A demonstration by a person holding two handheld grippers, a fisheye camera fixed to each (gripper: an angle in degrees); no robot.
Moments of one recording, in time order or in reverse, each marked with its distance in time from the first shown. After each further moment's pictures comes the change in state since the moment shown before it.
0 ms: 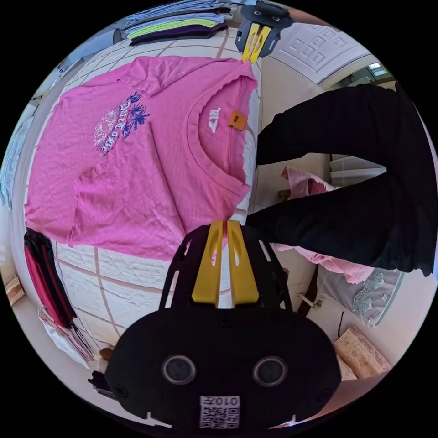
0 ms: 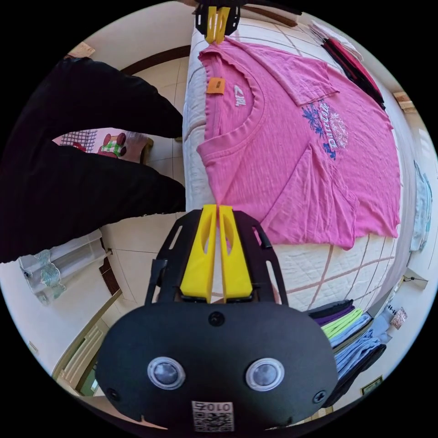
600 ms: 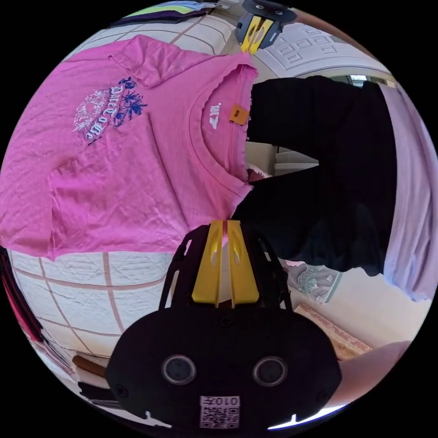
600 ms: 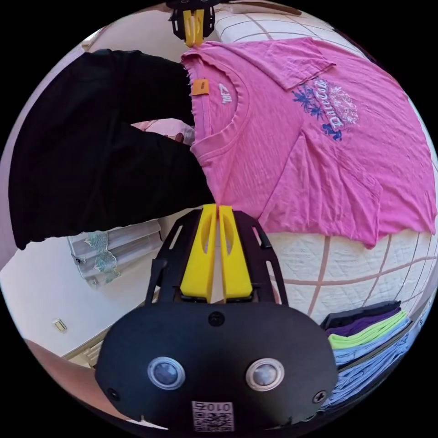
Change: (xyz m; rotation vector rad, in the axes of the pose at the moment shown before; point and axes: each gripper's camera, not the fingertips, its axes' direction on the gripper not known) left arm 0.010 0.003 -0.053 -0.108 0.339 0.015; right arm 0.009 0.037 -0.047 -0.020 -0.379 -0.008
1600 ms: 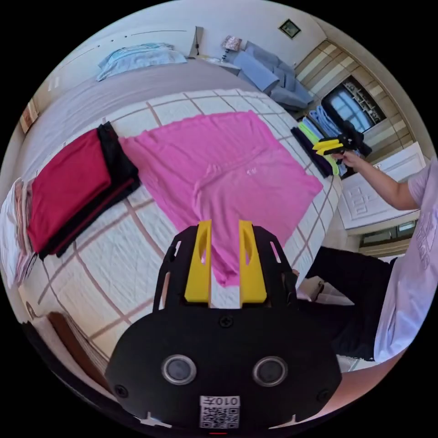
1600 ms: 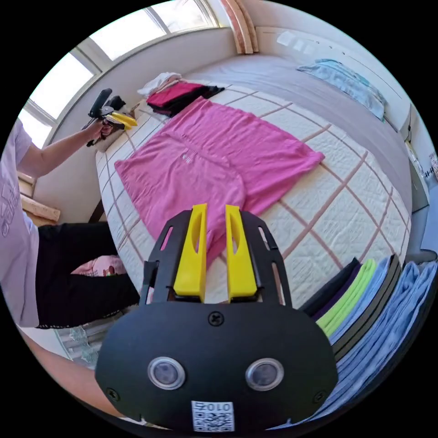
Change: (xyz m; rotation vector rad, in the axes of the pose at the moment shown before) left arm -0.268 0.183 -0.226 0.729 -0.176 -0.617; right arm 0.237 0.150 -0.167 0.620 0.158 0.563
